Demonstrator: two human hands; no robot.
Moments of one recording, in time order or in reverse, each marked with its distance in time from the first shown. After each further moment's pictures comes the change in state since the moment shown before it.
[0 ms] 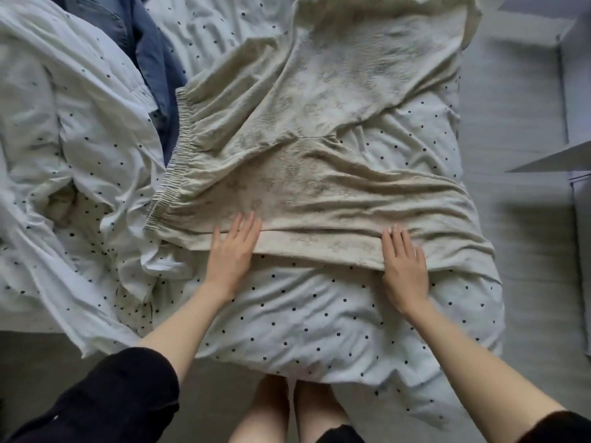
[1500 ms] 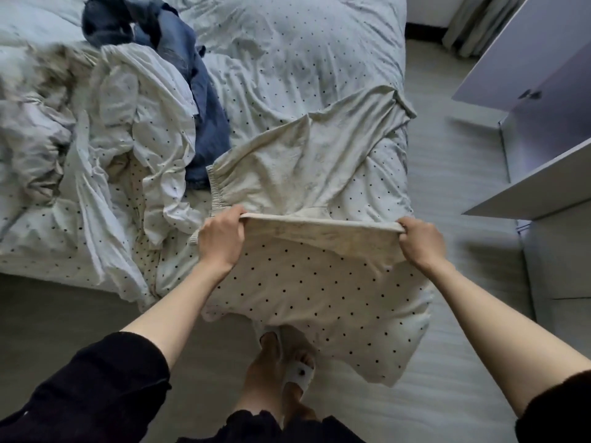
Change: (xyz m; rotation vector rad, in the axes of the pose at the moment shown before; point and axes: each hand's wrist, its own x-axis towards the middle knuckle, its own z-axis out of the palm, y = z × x) left_hand -0.143 0.088 -0.079 -0.372 0.526 -0.280; right_hand -0.106 0.086 -0.113 0.302 0.220 0.066
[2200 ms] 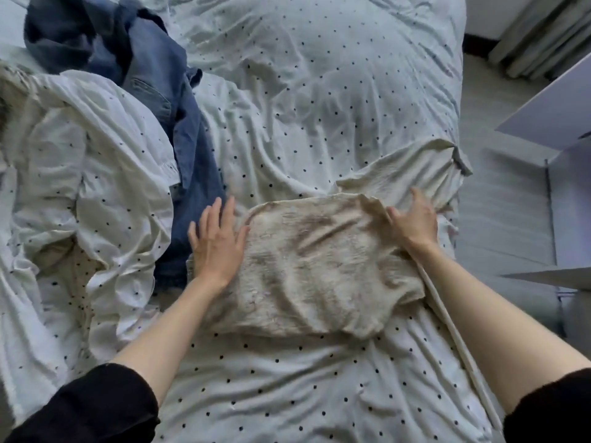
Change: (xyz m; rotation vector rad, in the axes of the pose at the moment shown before) left_hand 0.253 -0.061 0.101 0.062 -0.089 -0.192; right_hand 0.317 -0.126 0.030 0.348 0.071 0.098
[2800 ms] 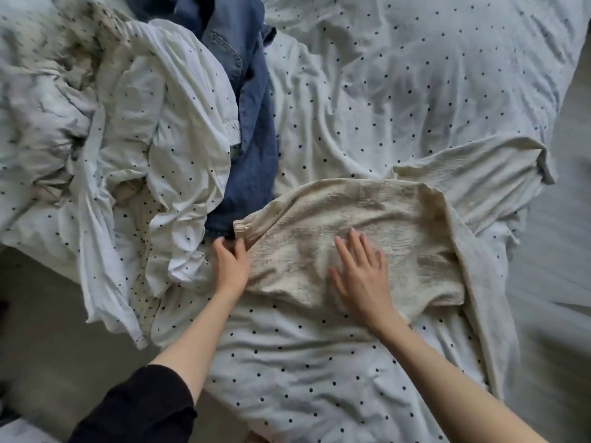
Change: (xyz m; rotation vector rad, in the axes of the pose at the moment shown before) left_hand -0.079 -0.043 0.022 -0.624 -0.001 -0.805; right_hand -0.143 -0.007 0.082 -0.428 -0.419 -0.657
